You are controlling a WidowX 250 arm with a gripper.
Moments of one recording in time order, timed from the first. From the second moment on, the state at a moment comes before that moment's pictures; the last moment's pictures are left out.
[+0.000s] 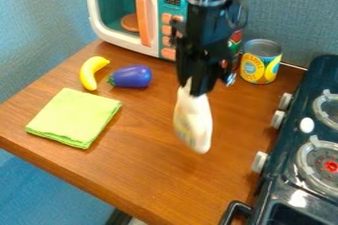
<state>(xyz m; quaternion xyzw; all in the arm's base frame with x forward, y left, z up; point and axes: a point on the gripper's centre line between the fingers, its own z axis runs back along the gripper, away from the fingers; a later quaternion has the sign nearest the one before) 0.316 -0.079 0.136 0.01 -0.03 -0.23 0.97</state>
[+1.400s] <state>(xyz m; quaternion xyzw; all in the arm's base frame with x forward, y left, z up) 0.430 -0.052 0.103 0.02 0.02 -0.12 0.99</state>
